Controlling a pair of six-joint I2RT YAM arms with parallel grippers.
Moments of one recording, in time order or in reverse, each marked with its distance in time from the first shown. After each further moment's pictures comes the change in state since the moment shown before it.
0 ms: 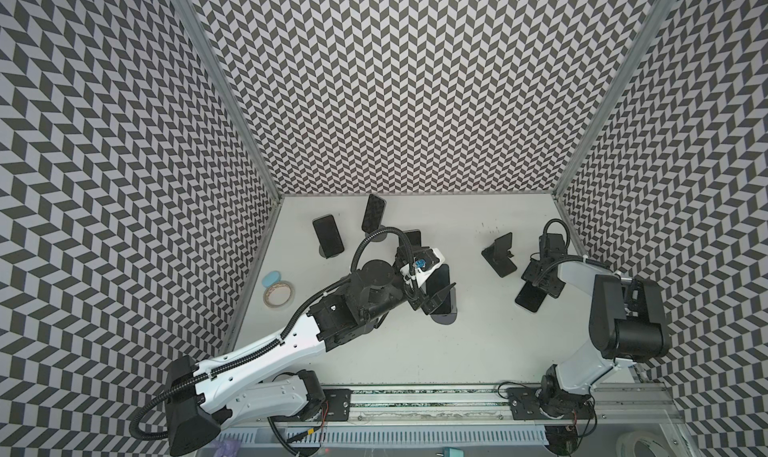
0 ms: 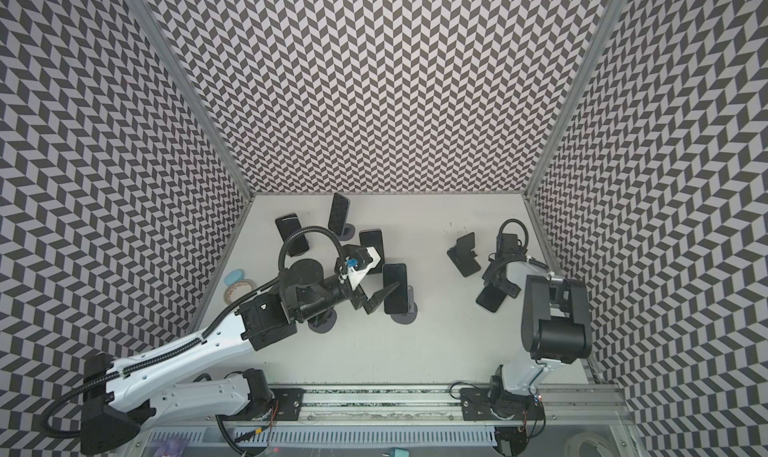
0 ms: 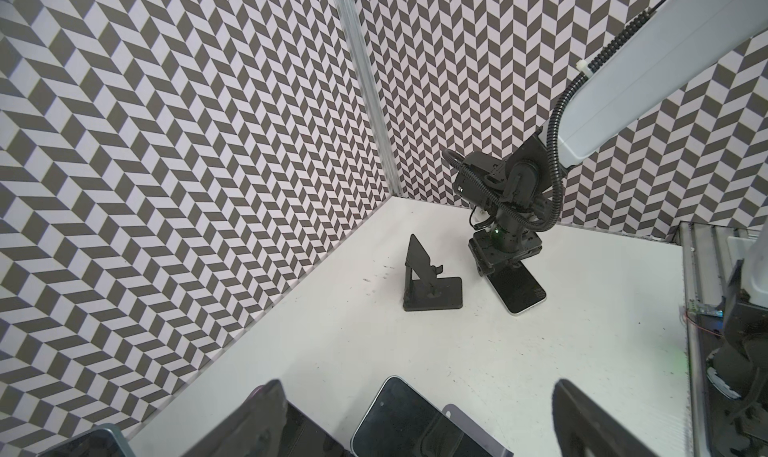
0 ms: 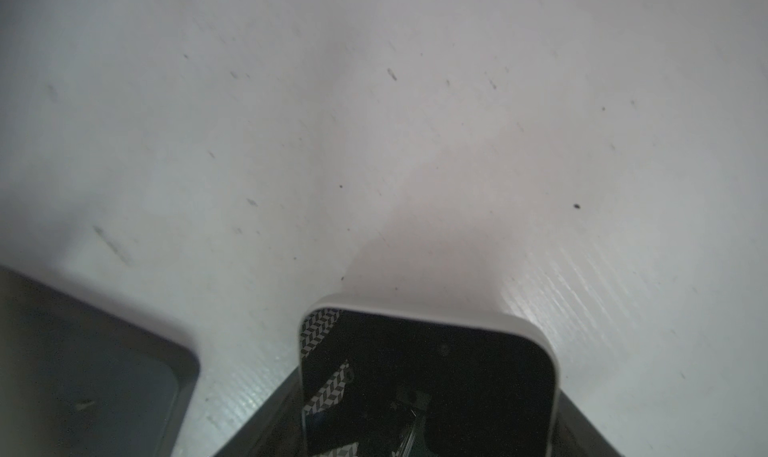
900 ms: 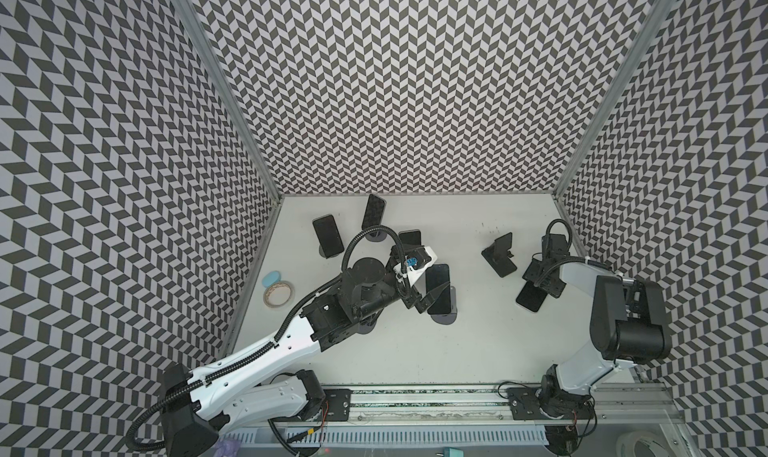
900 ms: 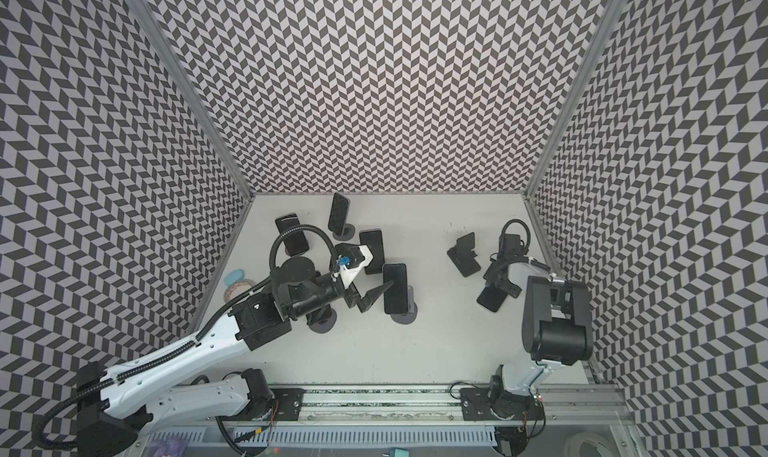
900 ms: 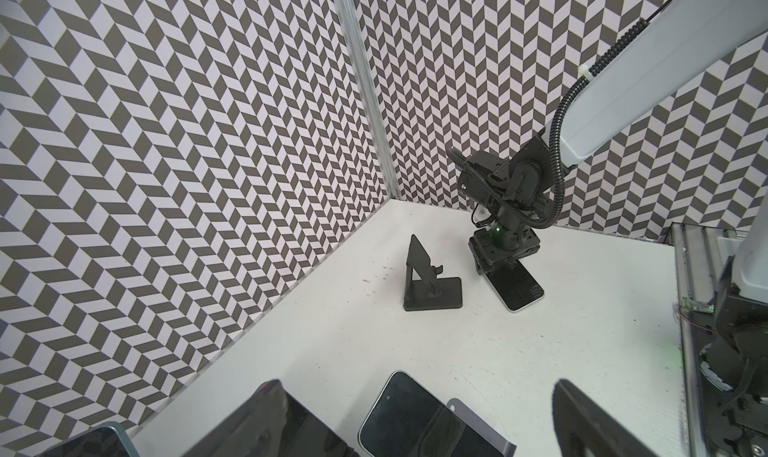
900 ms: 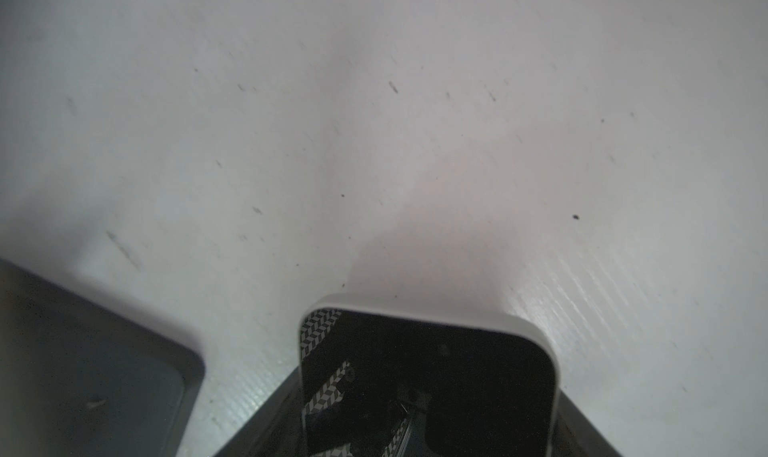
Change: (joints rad) left arm 0.043 -0.029 -0.025 0.000 0.068 0.000; right arm -0.018 -0.007 -0.010 0.022 -0.025 -0.019
